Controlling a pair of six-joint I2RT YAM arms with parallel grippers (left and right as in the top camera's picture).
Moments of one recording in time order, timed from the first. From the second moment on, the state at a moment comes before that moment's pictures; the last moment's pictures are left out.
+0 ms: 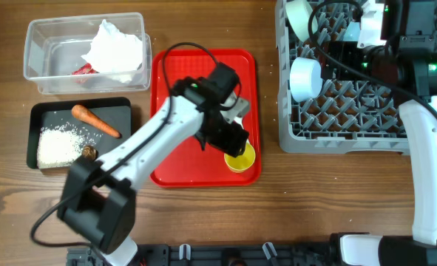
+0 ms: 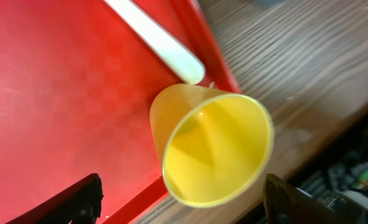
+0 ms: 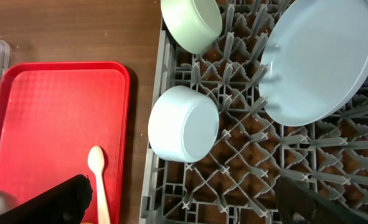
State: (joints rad) left arm -0.63 1.80 1.41 -1.07 0.31 -0.08; right arm 0.03 1.52 1.69 -1.10 -0.09 0.03
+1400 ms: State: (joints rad) left arm 0.03 1.89 1.47 -0.83 1.53 0.05; right arm 0.24 1.78 1.69 -0.71 -1.19 -0.23
